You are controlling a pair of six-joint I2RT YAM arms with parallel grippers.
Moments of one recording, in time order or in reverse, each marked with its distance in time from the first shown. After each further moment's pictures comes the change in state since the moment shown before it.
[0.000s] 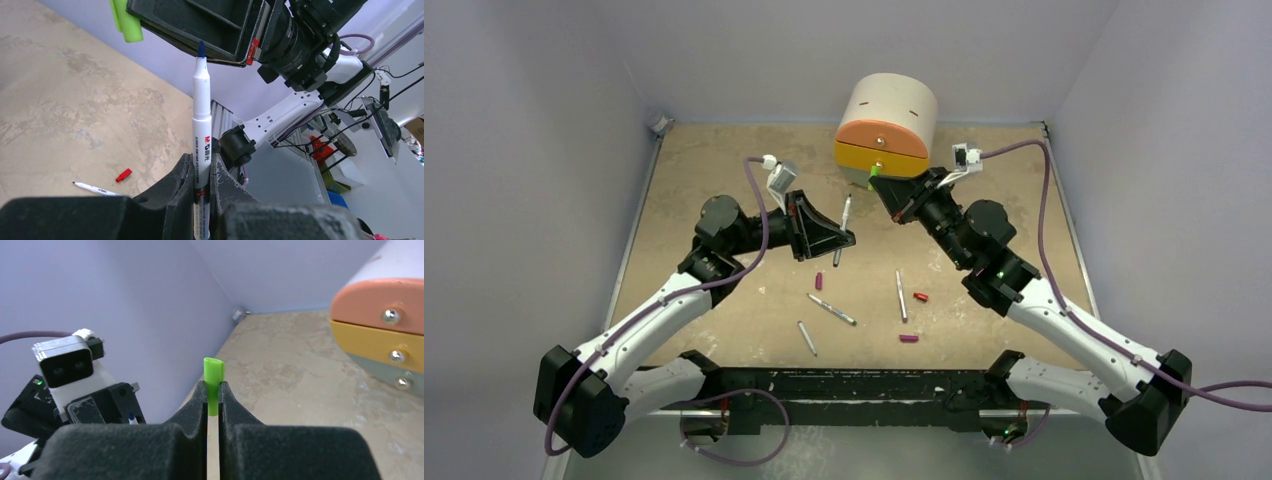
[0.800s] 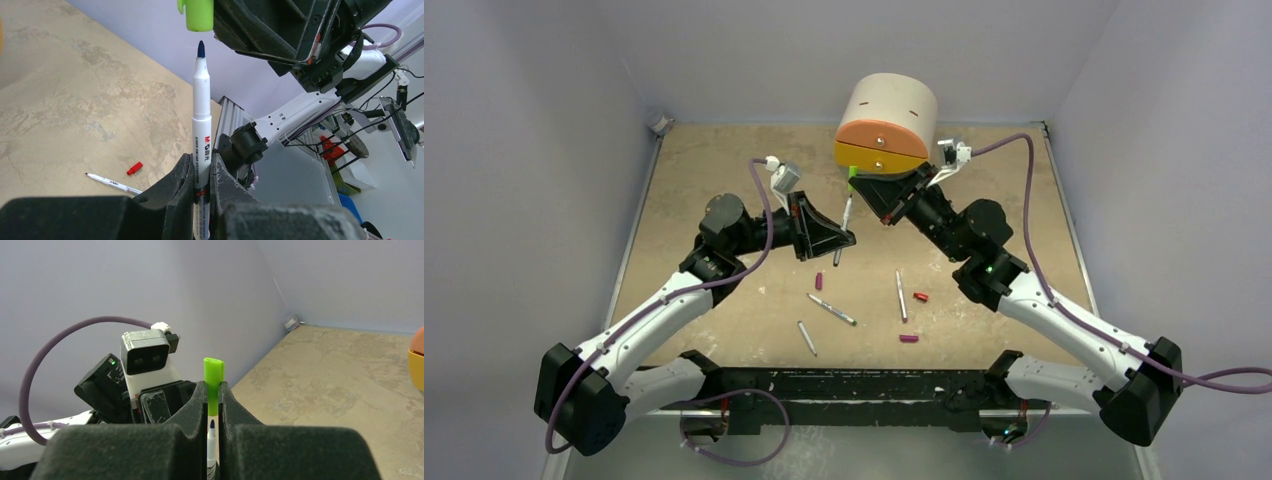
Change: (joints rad) left arm -0.014 0.005 0.000 -0.043 -0.015 0.050; right arm 0.011 0.070 0.004 0.233 -0.230 -0.010
